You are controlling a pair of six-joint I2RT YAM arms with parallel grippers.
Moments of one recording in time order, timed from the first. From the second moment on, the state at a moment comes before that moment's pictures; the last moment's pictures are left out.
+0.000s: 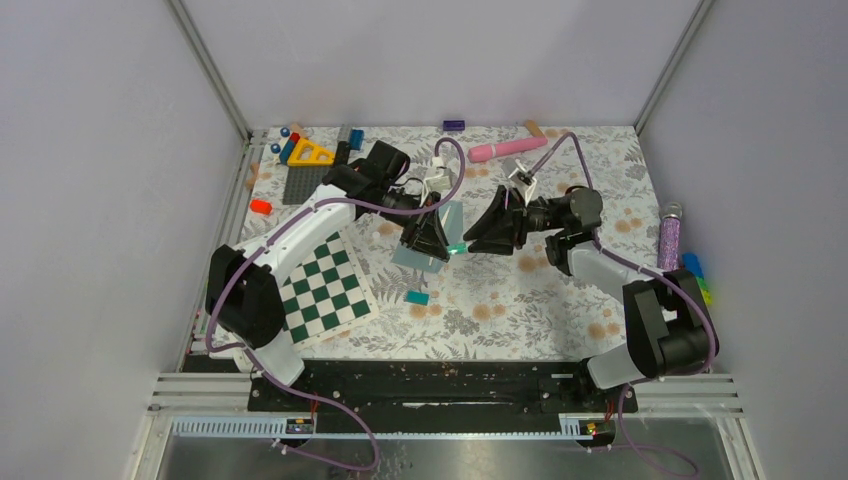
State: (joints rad) left arm -0.56 1.67 1.48 -0.80 1.17 0.37; right arm 0.30 1.47 0.74 1.20 -1.43 0.82
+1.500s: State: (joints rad) left arm -0.57 1.67 1.41 -0.69 1.08 0.27; right arm 0.66 1.02 0.93 -0.61 -0.33 -1.14
